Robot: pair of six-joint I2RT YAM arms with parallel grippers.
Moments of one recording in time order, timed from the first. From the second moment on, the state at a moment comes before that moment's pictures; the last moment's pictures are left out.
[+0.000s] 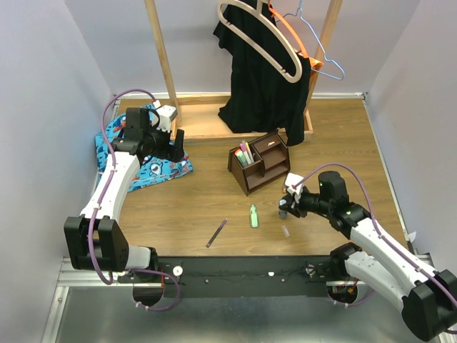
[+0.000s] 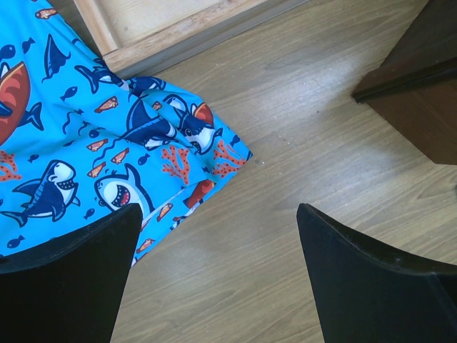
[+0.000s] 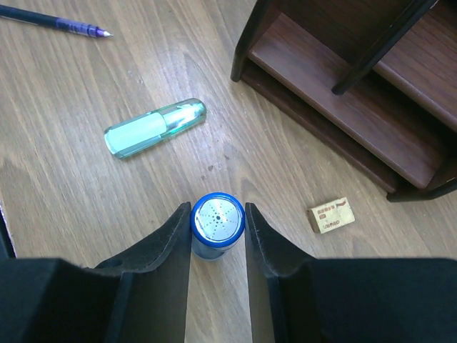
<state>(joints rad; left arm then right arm) -0.07 1.35 1.17 -0.59 0.33 0.17 0.42 0.82 0.41 -0.21 -0.58 -0.53</state>
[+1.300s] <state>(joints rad) -0.07 1.35 1.17 -0.59 0.32 0.18 0.42 0.91 0.36 -0.09 -0.62 -0.56</state>
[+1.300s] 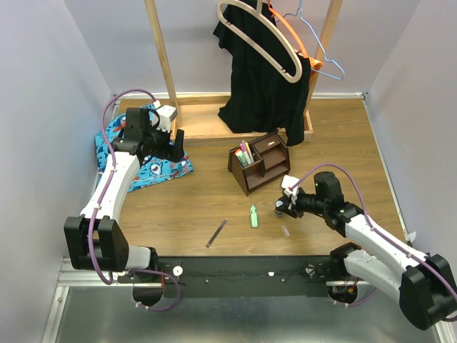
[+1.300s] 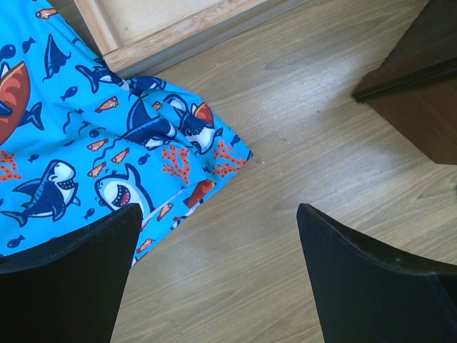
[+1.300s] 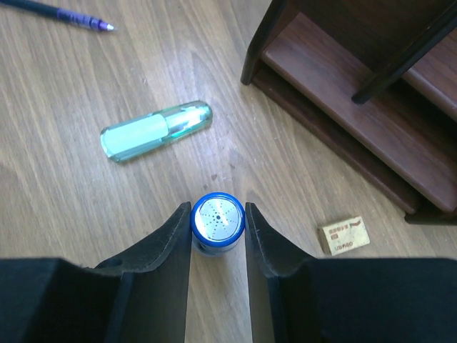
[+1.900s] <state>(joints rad) -0.07 1.35 1.14 -0.59 0.32 0.18 0.42 0.99 0.35 0.01 -0.67 -0.53</state>
